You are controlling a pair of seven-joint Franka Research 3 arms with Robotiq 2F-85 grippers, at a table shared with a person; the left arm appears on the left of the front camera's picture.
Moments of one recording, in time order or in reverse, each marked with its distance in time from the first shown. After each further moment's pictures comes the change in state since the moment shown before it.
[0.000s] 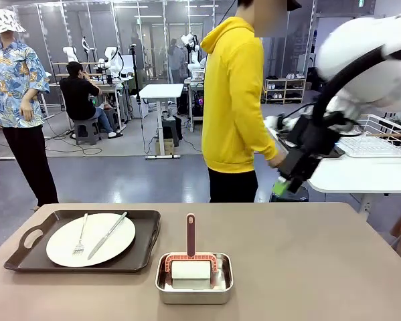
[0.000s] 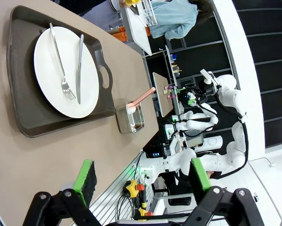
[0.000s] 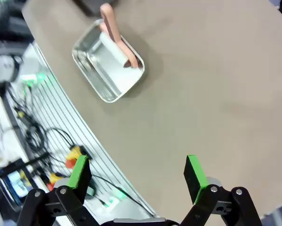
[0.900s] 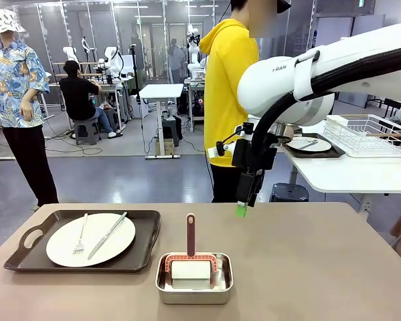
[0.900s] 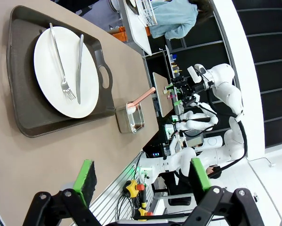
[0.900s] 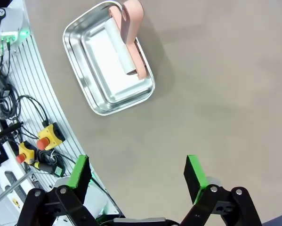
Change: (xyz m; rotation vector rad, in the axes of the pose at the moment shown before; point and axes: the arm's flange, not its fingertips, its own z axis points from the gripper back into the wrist) left arm 0.000 0.000 0.000 0.000 0.000 0.000; right arm 0.081 0.026 -0.078 -0.052 0.212 0.244
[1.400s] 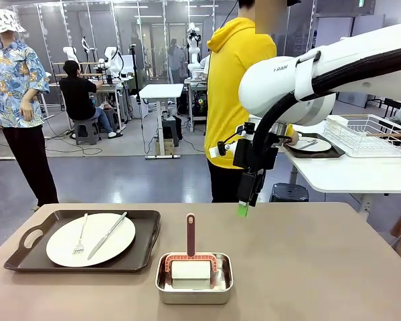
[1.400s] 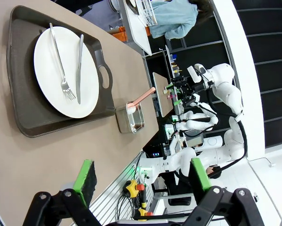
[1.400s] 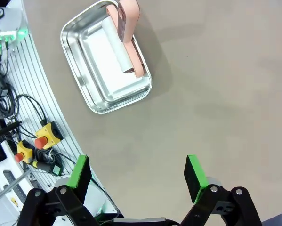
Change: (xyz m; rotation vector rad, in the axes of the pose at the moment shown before) left arm 0.000 0.000 0.000 0.000 0.000 0.000; right arm 0.002 0.001 -0.001 -0.012 0.012 0.014
